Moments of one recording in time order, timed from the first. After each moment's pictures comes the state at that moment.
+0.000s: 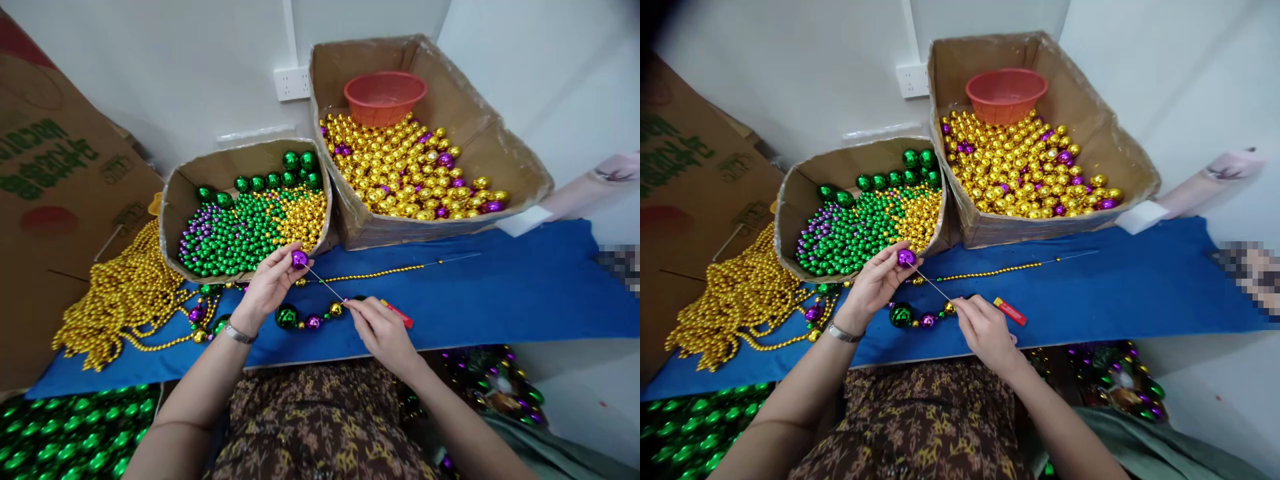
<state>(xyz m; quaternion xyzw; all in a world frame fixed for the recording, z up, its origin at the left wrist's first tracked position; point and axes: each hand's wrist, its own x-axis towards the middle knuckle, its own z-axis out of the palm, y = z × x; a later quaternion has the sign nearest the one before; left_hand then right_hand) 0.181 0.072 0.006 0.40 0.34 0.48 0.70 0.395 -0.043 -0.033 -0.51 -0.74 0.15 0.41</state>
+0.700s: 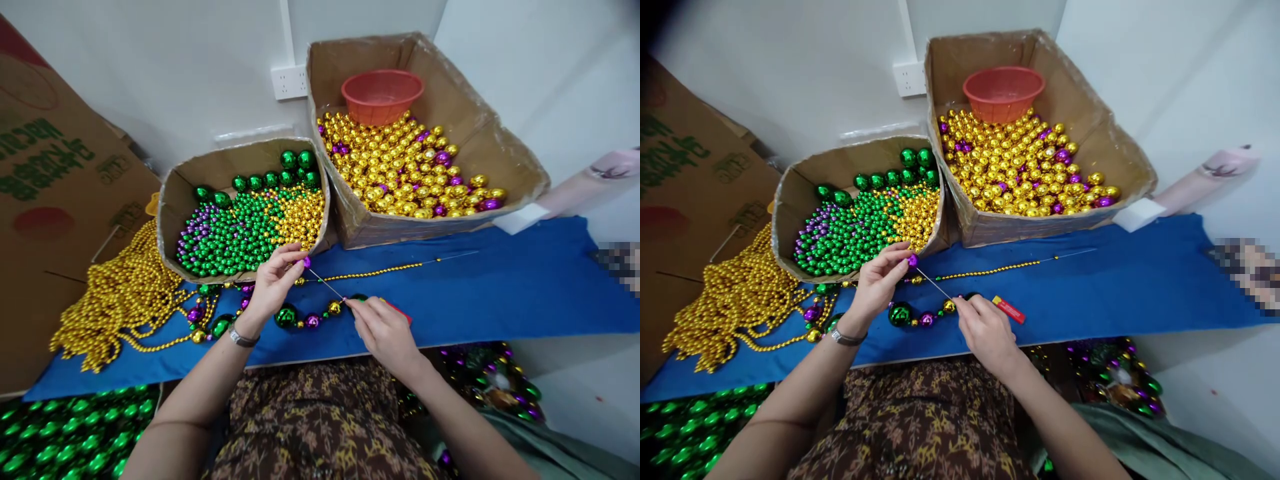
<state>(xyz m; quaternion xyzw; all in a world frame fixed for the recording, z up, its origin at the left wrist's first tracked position) 0.190 0.064 -0.004 0.60 0.37 0.52 0.49 0.398 -0.046 -0.032 -0.54 -0.78 0.03 0.32</state>
